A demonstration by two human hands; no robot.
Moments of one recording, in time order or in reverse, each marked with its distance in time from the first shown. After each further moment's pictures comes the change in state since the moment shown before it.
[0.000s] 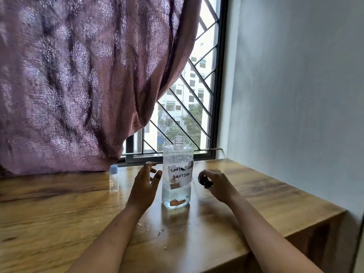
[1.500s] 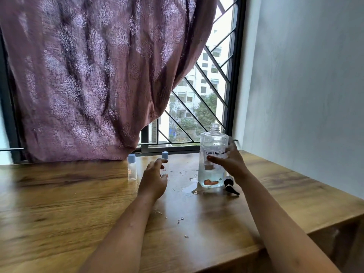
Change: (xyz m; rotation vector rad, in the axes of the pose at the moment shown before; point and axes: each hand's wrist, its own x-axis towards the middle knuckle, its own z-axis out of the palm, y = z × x) left_hand 0.000 -0.018 -0.016 0.202 -0.062 -0.117; right_hand 0.033 -0.034 -0.005 0.610 0.201 0.490
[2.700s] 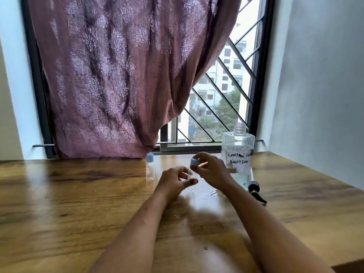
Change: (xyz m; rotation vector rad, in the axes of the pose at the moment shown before) left_hand 0.007 -0.007 -0.003 -0.204 -0.196 -0.089; right_hand -0.028 -0.033 0.092 -0.221 -0.263 -0.248
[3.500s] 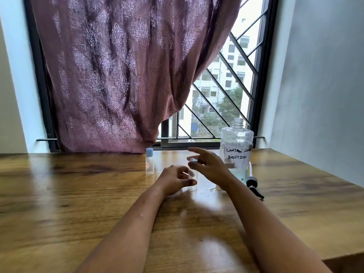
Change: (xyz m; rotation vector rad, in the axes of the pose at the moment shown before) left_hand -0.005 0.003 -0.003 0.055 -0.139 -0.057; right_hand -0.004 0.007 -0.003 0.229 -0.167 0.001
